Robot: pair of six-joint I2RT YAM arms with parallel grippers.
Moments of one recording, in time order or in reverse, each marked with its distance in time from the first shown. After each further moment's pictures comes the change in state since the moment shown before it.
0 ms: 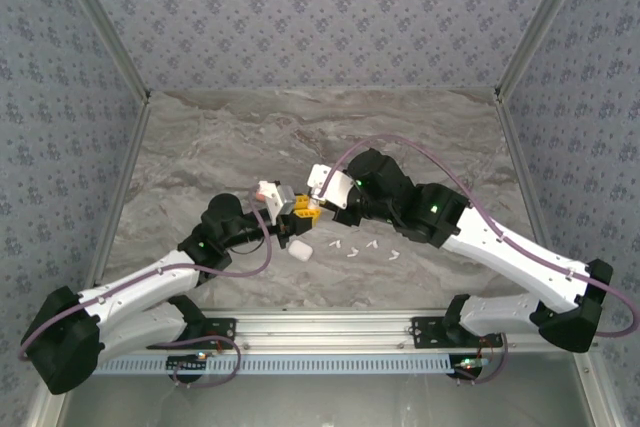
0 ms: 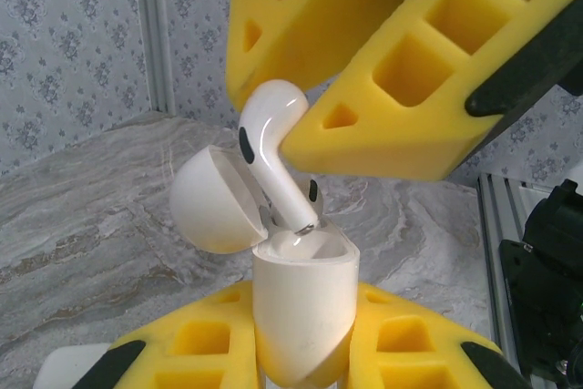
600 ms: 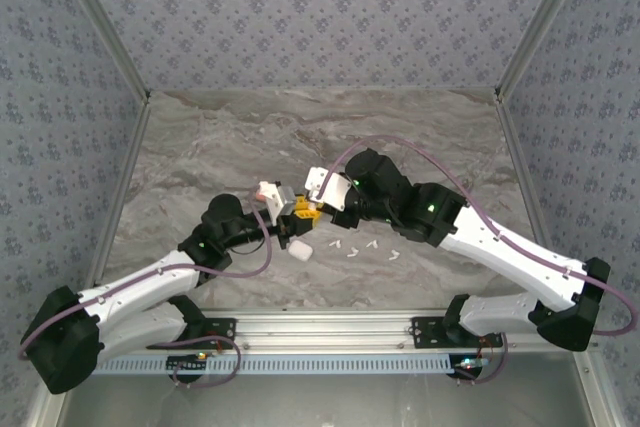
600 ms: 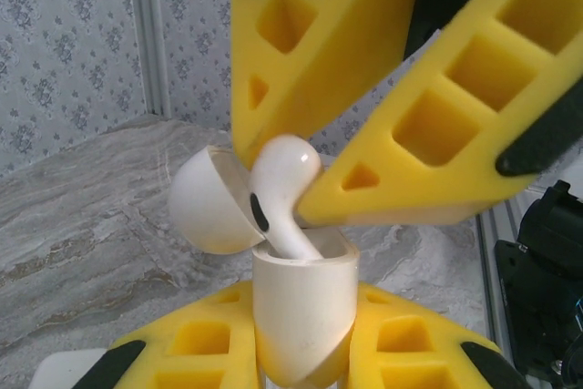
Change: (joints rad) left arm -0.006 0.000 0.000 0.006 0.003 0.000; right arm 0.000 0.011 0.000 -0.023 -0.068 0.005
